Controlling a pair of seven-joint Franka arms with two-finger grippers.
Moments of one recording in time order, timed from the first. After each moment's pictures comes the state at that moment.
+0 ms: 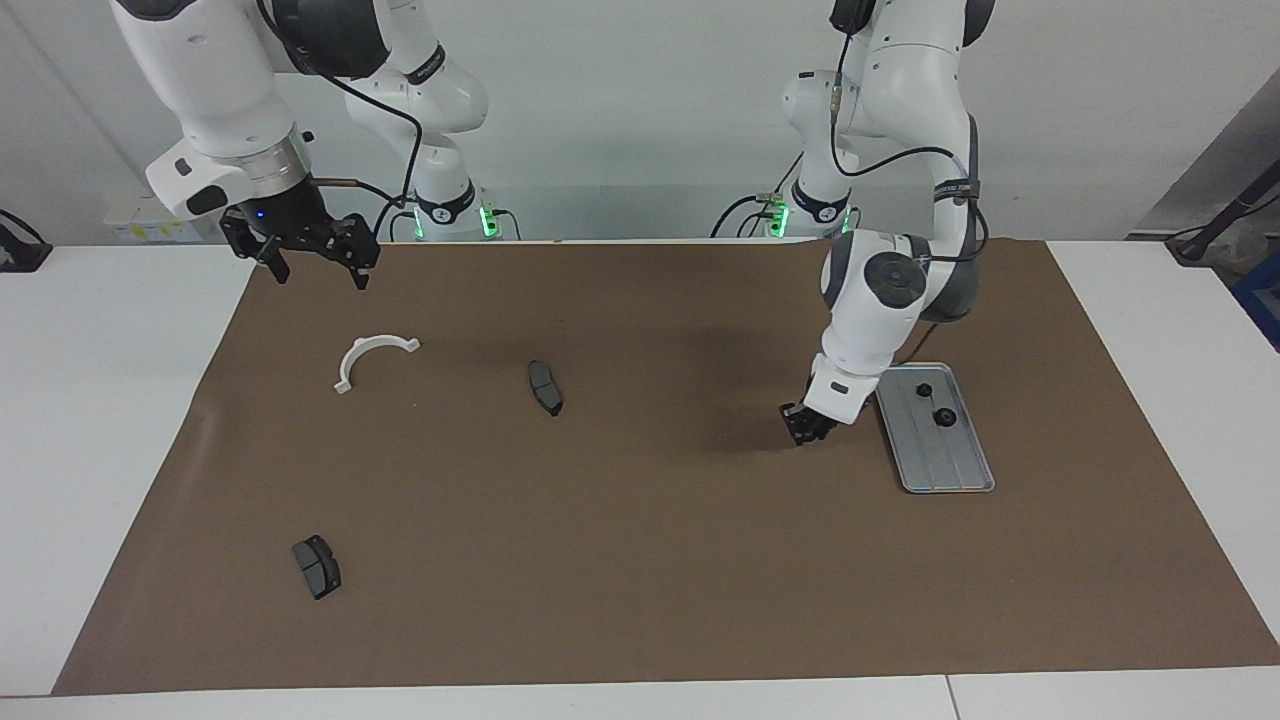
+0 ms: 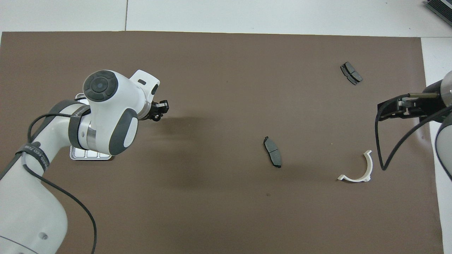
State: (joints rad) left arm -0.30 0.32 -0.07 -1.90 -0.02 2.28 -0.57; right arm -0.02 0.00 0.06 -1.59 -0.06 1.55 0.13
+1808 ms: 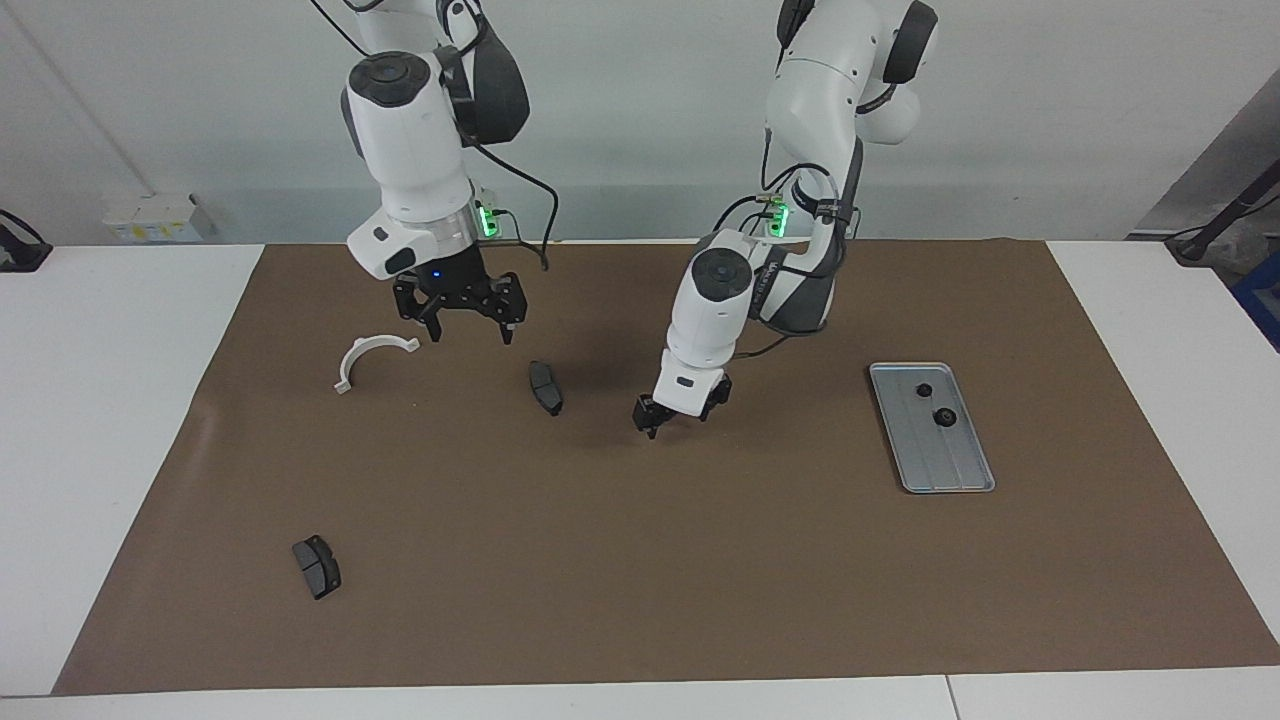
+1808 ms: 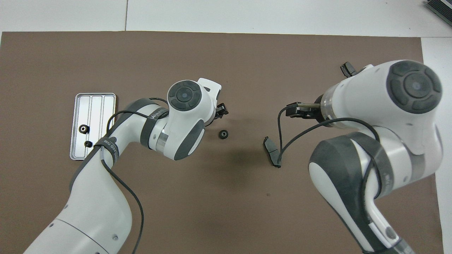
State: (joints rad) left arm -0.52 0.47 -0.04 -1.69 -0.05 2.22 -0.87; right arm 0.25 0.06 0.08 -1.81 -0.01 1.97 0.46
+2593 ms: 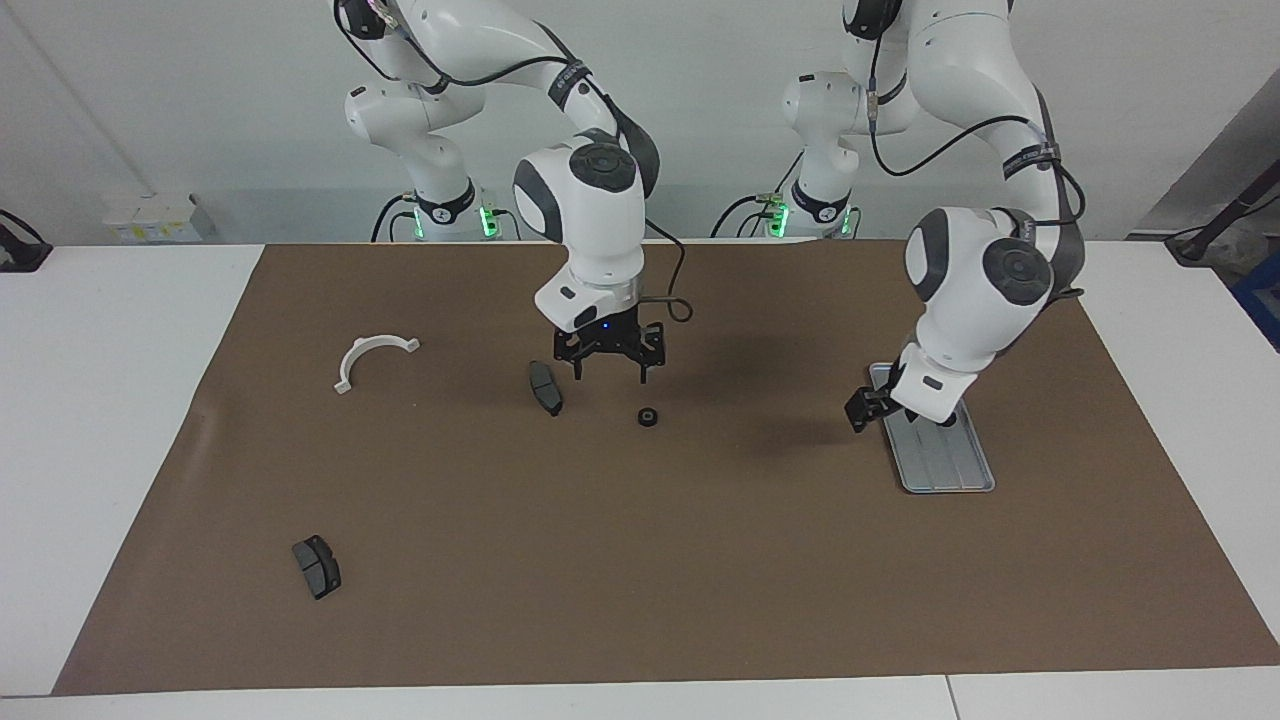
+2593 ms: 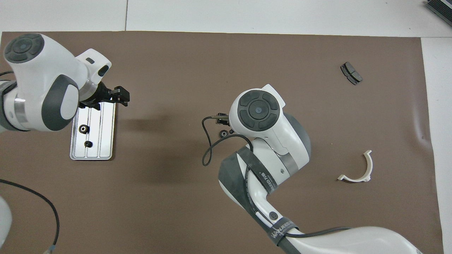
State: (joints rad) left arm -0.08 0.30 -0.04 -1.74 -0.04 1.98 -0.15; right arm 0.49 0.35 0.08 -1.69 -0.11 2.13 0.72
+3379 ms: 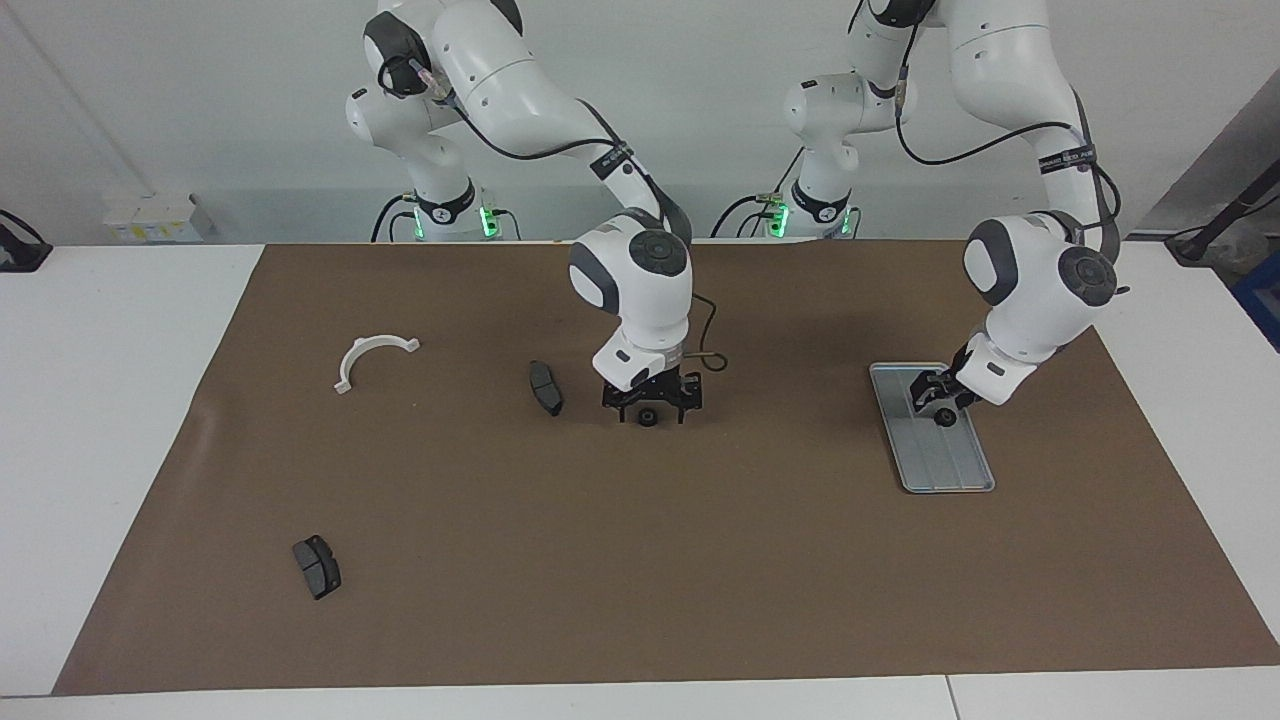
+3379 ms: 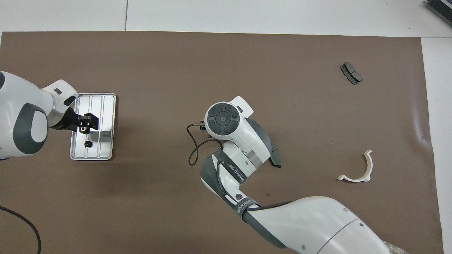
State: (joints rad) left arm 0.07 0.24 -0.04 -1.99 -0.04 2.13 0.01; right arm 0.56 0.56 0.08 -1.63 -0.14 2.26 0.77
